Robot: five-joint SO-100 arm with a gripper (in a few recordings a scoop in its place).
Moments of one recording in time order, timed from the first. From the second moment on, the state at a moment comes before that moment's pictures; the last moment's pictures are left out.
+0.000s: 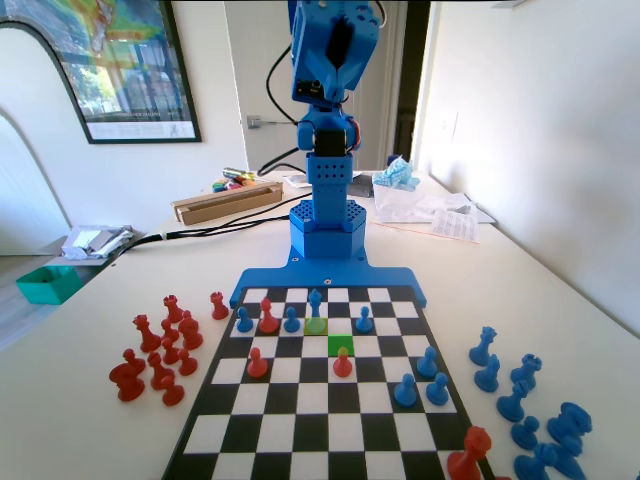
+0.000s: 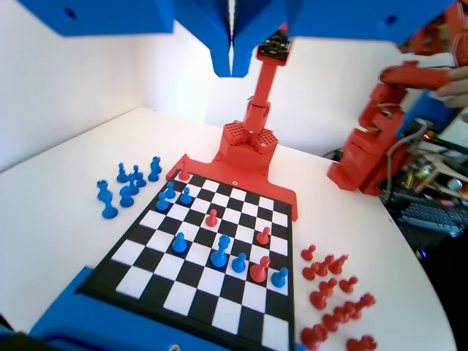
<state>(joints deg) -1.2 169.9 122.3 91.1 -108.5</state>
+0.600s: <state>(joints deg) 1.0 134.9 101.9 98.8 -141.3</state>
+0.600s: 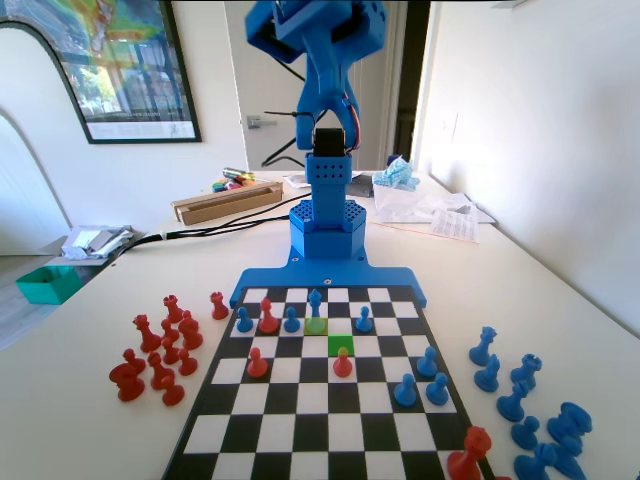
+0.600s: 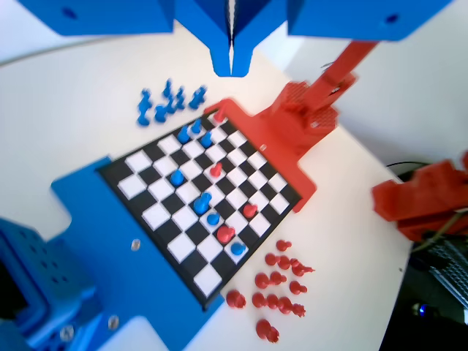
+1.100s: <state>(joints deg) 6.6 111.7 104.4 88.8 -146.9</state>
